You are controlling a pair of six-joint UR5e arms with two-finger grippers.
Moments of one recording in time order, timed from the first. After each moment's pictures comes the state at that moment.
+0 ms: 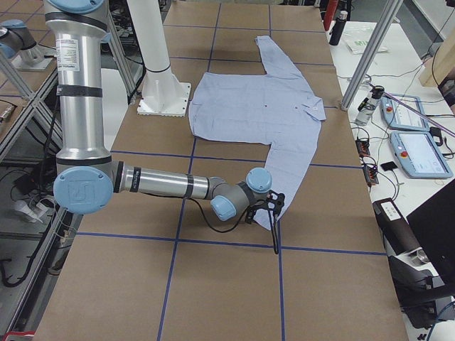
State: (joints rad) left arm -1.56 -1.47 -1.64 -2.12 -2.34 -0.14; right arm 1.17 -1.57 1.37 -0.87 2.39 0.94
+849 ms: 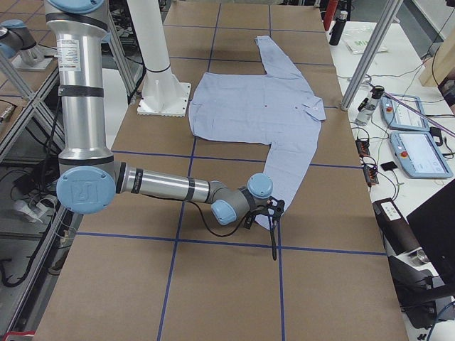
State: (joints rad) left arm -1.56 -1.47 -1.64 -2.12 -2.34 -0.14; right arm 1.17 -1.56 1.32 -0.87 2.38 0.96
